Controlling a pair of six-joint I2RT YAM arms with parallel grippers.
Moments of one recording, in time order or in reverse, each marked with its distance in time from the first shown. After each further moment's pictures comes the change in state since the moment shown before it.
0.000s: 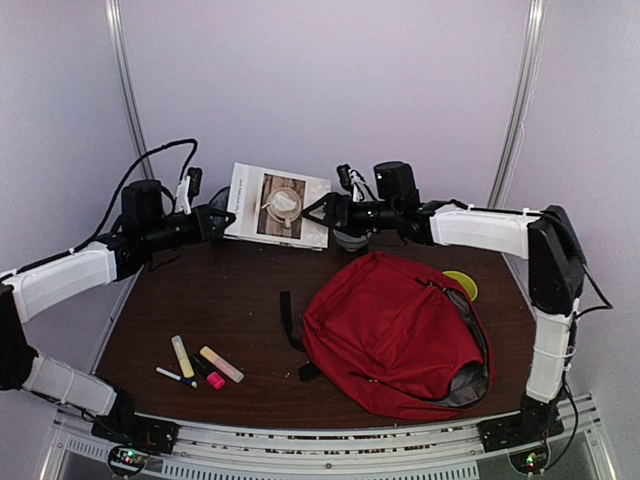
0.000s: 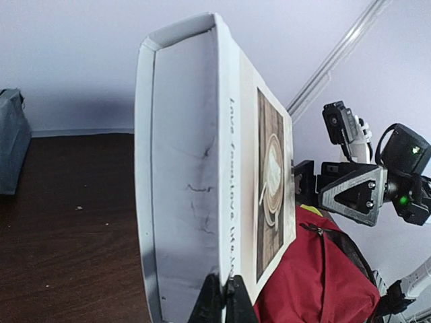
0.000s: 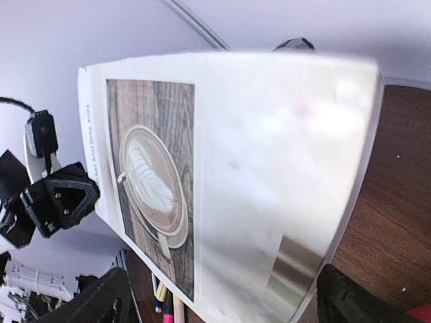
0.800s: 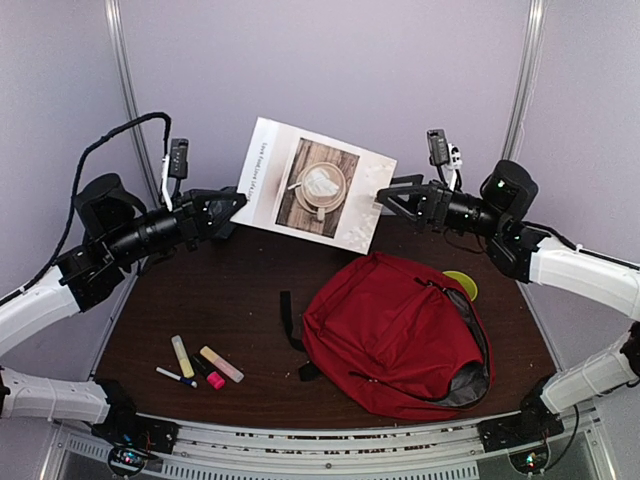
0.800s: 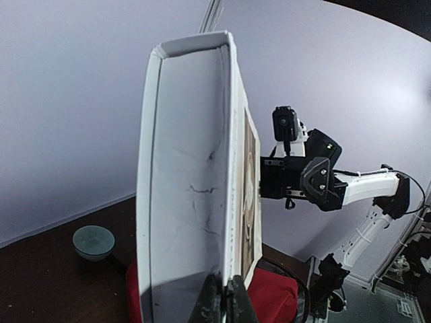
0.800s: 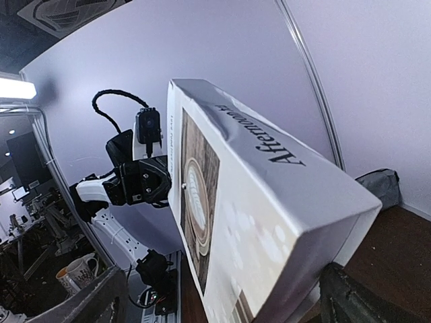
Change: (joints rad) left arm -0.344 -0.337 -0.008 0.063 -0.008 0.085; right arm -0.064 -0.704 -0.609 0.496 -0.286 -0.082
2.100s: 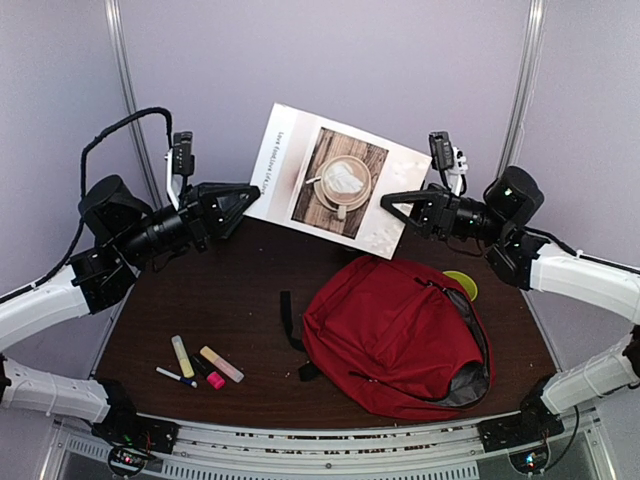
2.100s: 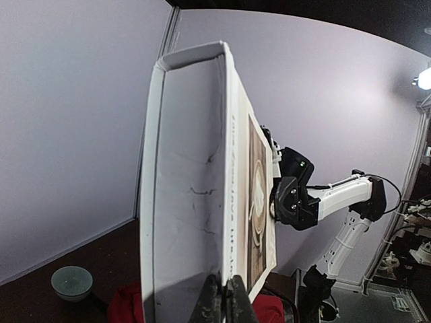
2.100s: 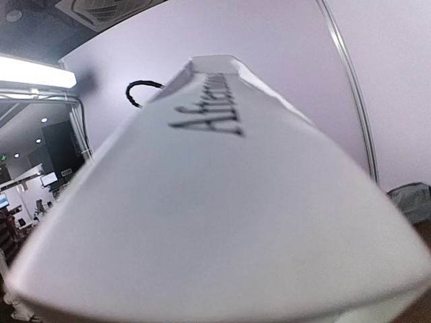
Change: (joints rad) left arm -0.083 0.055 -0.008 0.214 0.012 0.019; right arm 0.020 -0.021 -0.047 0.121 -0.069 0.061
